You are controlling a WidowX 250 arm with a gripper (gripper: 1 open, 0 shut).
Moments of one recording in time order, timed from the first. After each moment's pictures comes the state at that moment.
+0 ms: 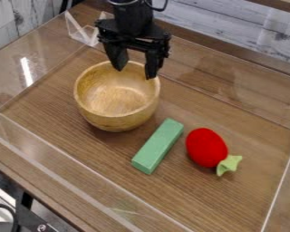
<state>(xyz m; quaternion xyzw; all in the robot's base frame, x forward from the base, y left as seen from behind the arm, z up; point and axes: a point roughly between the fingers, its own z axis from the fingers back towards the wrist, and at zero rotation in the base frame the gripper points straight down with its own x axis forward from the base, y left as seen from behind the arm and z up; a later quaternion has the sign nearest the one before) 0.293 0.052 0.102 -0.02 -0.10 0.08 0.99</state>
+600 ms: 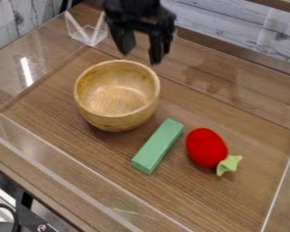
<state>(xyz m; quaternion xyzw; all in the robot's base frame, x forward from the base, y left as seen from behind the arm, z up) 0.296 0.037 0.120 -0.04 -0.10 0.02 0.99</state>
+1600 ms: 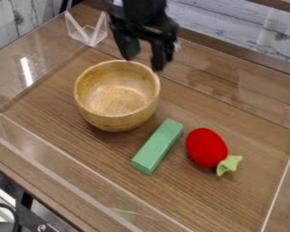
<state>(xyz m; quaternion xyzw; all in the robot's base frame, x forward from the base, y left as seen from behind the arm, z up) 0.288 0.044 0.134 -0.04 -0.11 -0.01 0.99</state>
